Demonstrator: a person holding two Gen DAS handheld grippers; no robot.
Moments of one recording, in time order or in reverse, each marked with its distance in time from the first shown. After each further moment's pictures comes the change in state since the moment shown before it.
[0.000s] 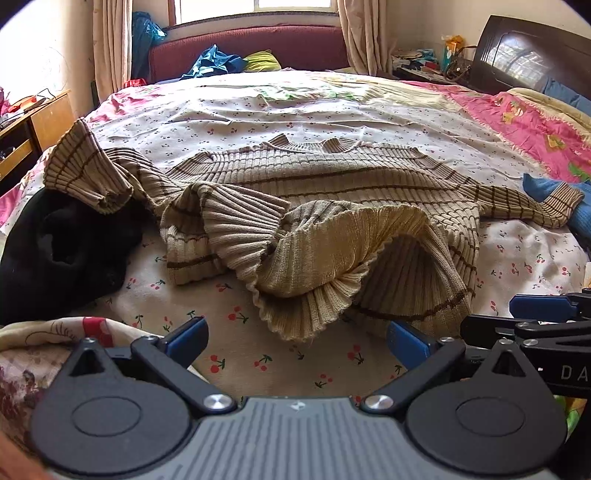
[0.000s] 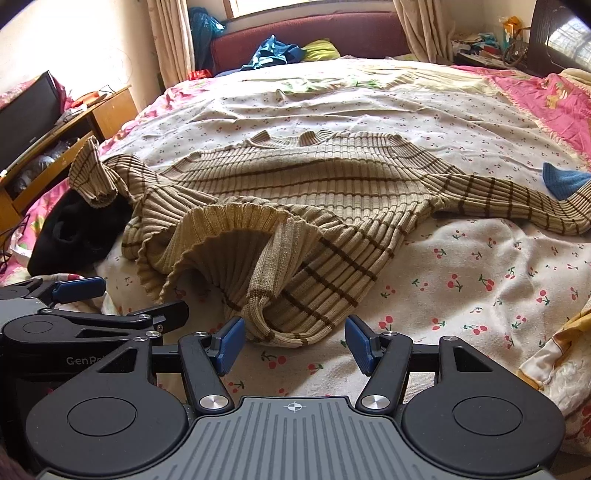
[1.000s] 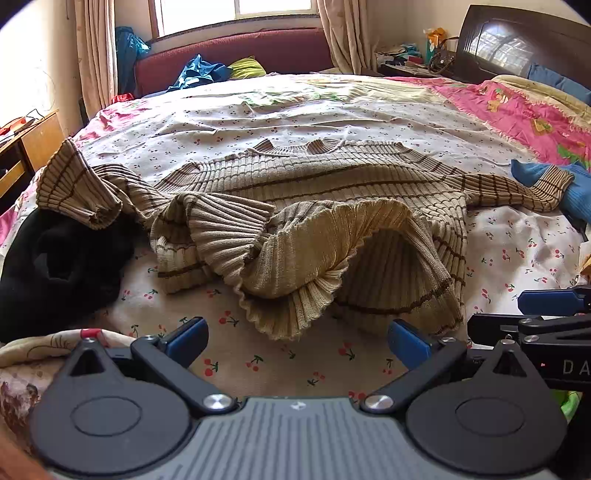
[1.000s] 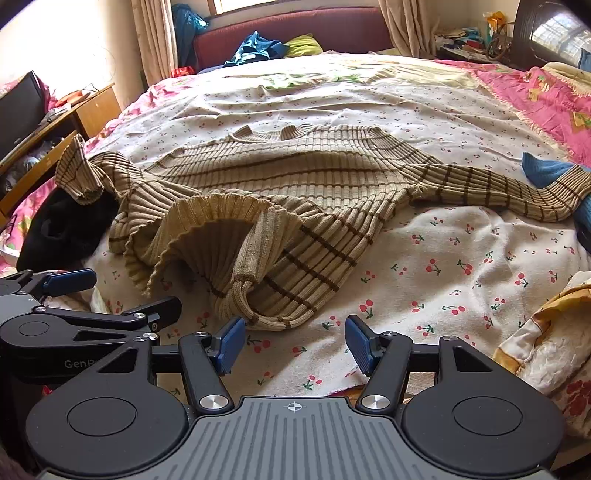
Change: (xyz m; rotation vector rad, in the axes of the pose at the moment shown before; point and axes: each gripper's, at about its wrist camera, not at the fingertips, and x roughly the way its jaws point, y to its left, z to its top) left arm -0.004 -0.012 -0.002 0.071 -0.012 -0.003; right arm -0.009 -0.003 -0.008 0.026 0.018 -0.058
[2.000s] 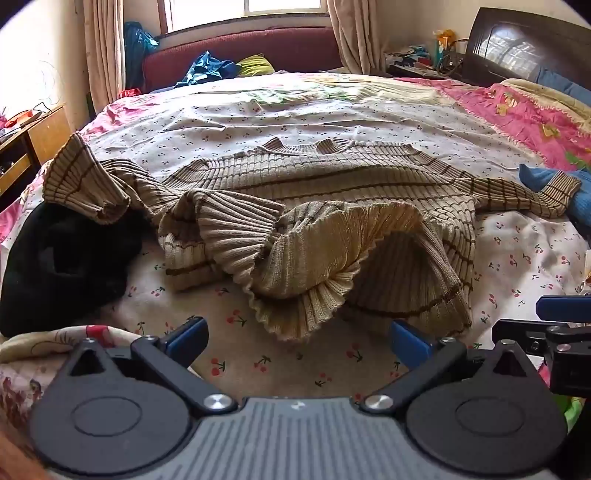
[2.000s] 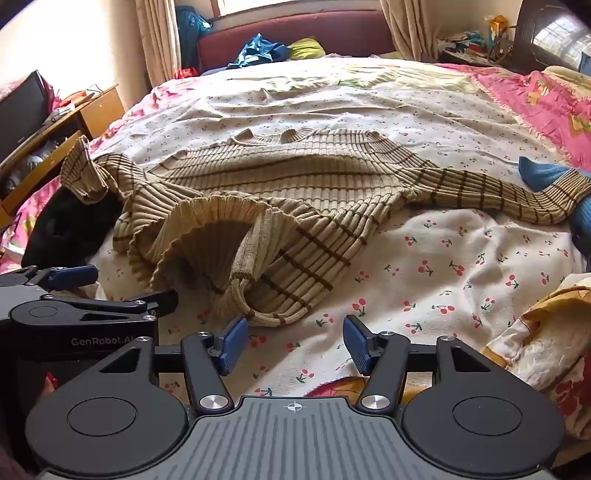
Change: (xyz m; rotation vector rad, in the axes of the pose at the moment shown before) left arm 0.001 0.003 0.001 -0.013 0.005 0.013; right arm -0.010 -0.004 -0.001 -0.016 -0.012 0.000
